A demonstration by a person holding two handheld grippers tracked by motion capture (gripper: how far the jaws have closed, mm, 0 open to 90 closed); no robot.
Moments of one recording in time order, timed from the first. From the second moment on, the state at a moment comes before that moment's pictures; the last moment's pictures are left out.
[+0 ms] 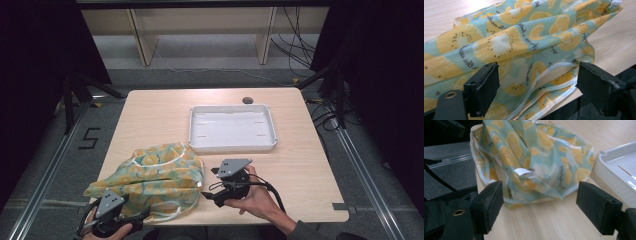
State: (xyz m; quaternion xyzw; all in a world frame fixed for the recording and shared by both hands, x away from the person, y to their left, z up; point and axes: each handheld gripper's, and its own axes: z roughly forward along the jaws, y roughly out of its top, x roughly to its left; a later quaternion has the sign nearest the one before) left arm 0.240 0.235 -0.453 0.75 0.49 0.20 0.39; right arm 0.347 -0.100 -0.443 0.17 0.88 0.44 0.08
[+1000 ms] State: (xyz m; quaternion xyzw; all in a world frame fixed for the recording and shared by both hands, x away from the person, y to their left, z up) left arm 0.236 0.237 -0.453 0.76 0.48 0.20 0.40; right arm 0.364 -0.056 -0.460 0.15 0.91 0.39 0.08
